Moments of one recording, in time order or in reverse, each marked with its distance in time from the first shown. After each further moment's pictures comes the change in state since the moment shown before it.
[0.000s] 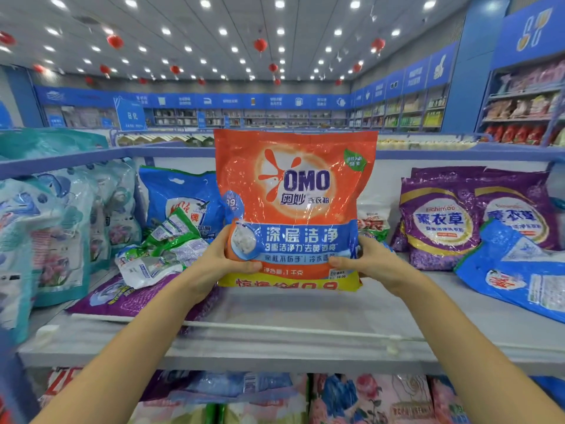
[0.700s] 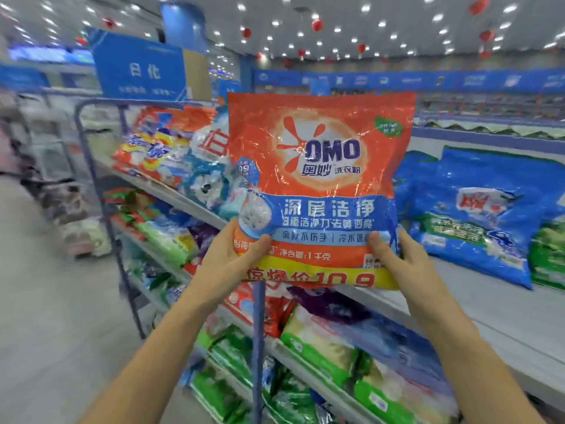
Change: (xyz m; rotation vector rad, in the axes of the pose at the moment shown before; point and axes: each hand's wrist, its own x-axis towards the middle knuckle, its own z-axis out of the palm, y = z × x) left_hand -0.262 0.034 -0.090 0.177 0.739 0.139; right_hand -0.054 -0.091 0.220 0.345 -0.267 -0.310
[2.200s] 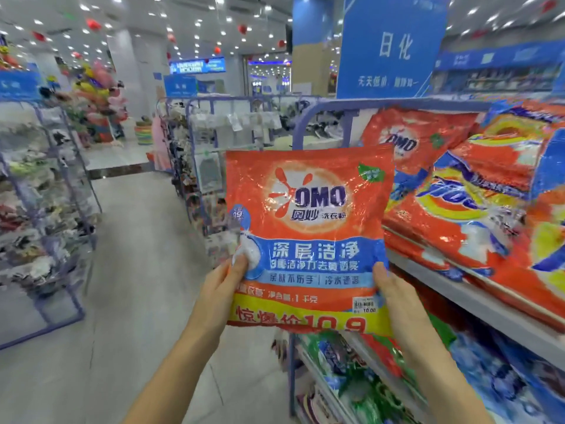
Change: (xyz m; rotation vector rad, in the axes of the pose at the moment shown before) left_hand 0.255 -0.192 -0.747 0.088 0.593 -0.275; right_hand 0.389 0.121 0.777 0.165 -0.323 0.142
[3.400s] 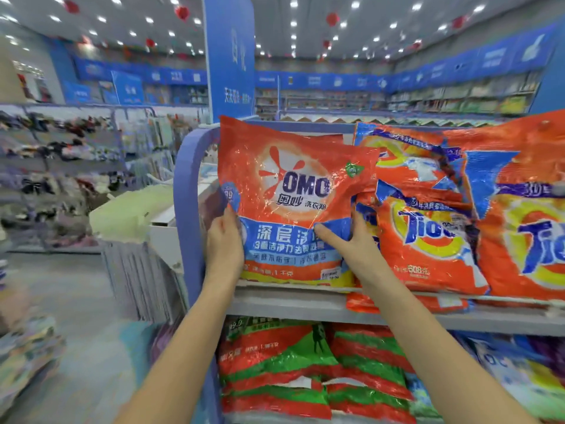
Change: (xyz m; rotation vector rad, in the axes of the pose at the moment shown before) left_hand 0.372 -0.007 0.191 -0.057 -0.595 0.174; right_hand 0.249 -0.013 0.016 -0.307 0.863 0.004
